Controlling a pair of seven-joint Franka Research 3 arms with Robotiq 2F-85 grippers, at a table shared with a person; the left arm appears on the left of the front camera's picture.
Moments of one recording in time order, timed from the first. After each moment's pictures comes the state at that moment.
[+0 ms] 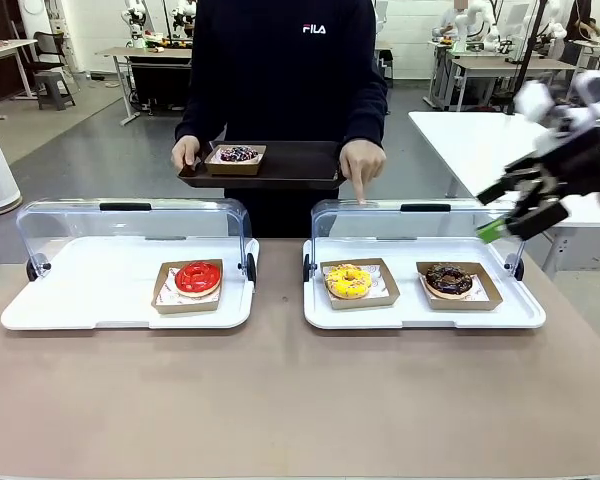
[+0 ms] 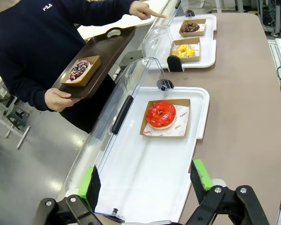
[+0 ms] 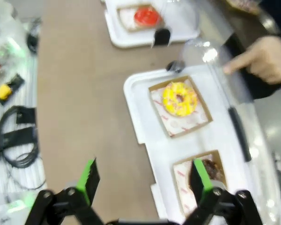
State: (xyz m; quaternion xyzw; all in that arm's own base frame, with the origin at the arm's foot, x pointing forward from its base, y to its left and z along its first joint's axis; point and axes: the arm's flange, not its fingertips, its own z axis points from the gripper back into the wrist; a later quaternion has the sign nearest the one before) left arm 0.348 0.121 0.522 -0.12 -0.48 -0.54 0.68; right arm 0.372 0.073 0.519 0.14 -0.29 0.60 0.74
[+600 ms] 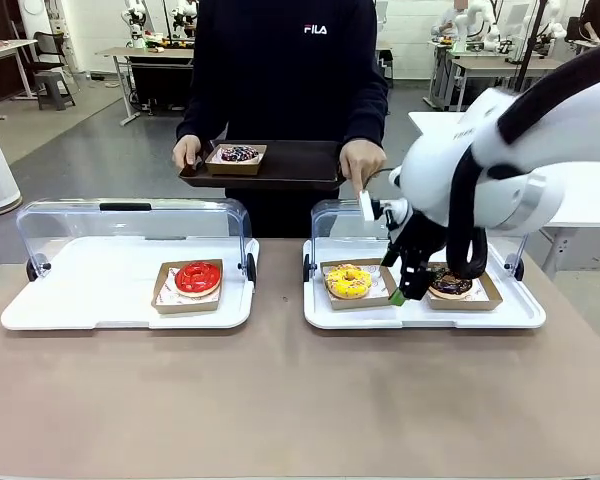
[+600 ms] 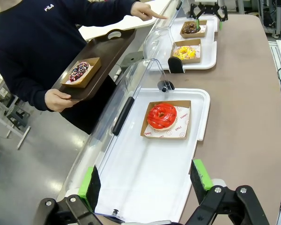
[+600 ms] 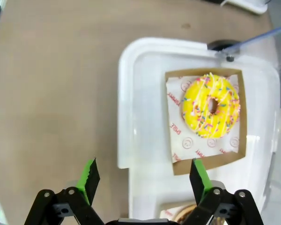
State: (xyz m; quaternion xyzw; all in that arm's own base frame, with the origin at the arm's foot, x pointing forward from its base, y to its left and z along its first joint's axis) left arm 0.348 0.121 0.522 -0.12 -0.49 -0.53 0.68; right arm 0.446 0.182 0.384 0.05 -0.16 0.72 0.68
